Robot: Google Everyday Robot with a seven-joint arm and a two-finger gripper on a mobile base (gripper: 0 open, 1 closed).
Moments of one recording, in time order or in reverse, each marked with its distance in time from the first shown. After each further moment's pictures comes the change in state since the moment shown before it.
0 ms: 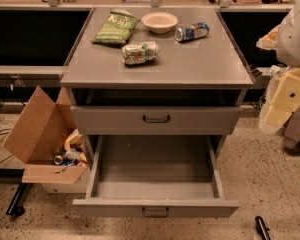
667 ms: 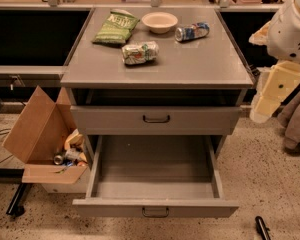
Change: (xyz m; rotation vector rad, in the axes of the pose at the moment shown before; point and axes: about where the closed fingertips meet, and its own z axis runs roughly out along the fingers) arm -0.005 -0.023 0.012 0.007 -0.025 -0.006
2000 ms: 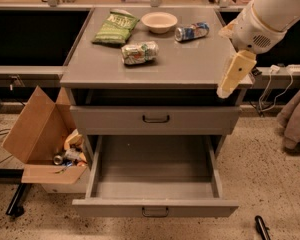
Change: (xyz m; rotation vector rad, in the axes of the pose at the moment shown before) arm -0.038 -0.087 0.073 0.007 -0.163 -0.053
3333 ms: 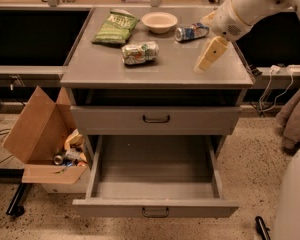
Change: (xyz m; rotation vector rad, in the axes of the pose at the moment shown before) arm -0.032 -0.097 0.061 0.023 -0.211 0.014
